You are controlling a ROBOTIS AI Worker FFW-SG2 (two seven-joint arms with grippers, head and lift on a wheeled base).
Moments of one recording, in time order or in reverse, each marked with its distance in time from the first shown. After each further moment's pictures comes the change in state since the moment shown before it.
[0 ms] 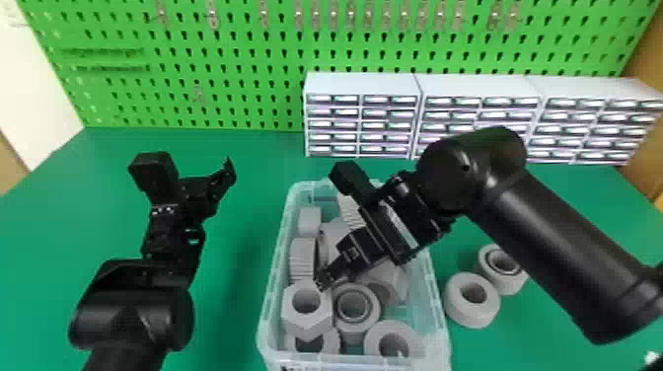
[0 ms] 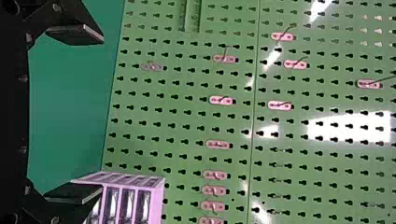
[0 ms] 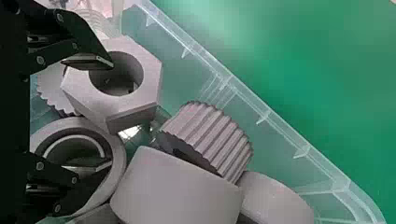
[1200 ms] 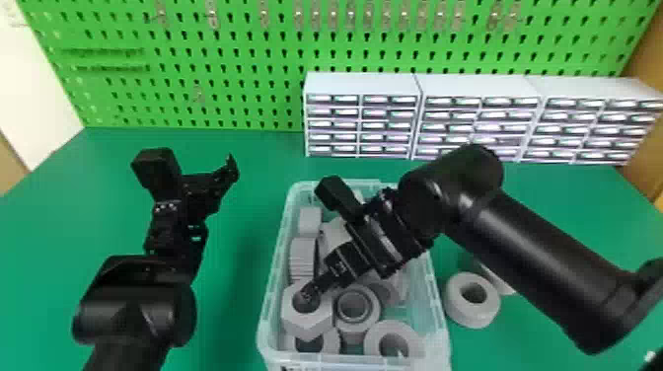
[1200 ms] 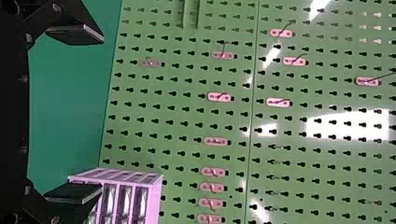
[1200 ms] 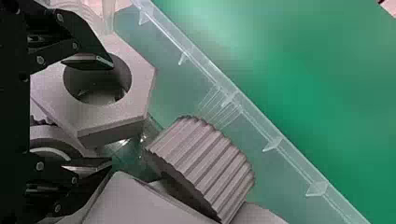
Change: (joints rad) left arm -0.013 0.000 -0.007 0.007 0.006 -0.001 0.000; right arm -0.008 0.009 0.131 0.067 0.054 -0.153 0.135
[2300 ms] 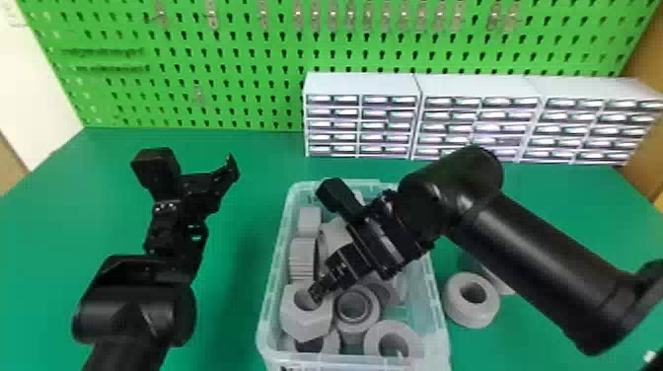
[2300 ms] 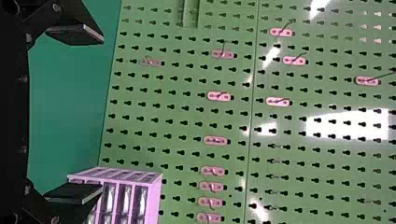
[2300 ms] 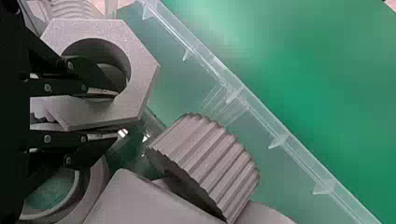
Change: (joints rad) left arm -0.001 0.005 -0.004 -0.001 0.006 0.000 0.000; right arm 0.001 0.000 -0.002 0.007 0.012 0.009 0.005
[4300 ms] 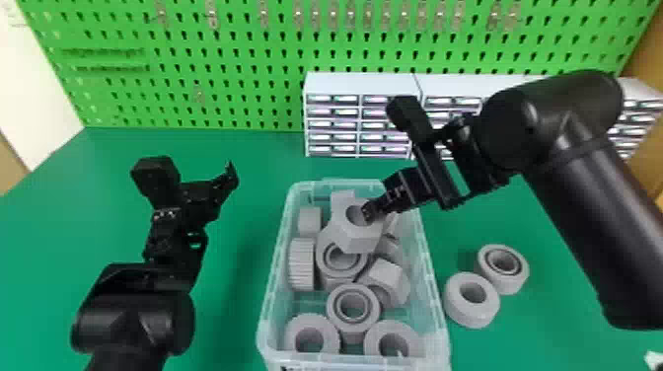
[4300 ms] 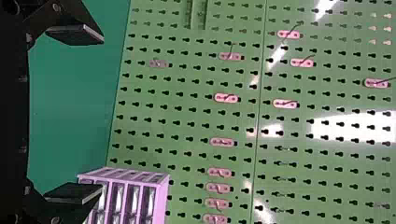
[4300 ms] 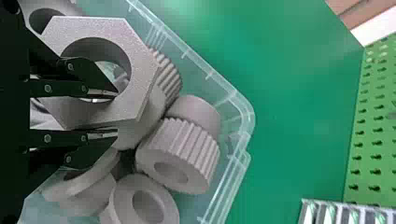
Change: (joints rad) left arm 0.022 0.002 0.002 0.000 0.012 -0.003 0.000; right arm 0.054 -0.026 -0.439 -0.273 0.292 0.241 0.000
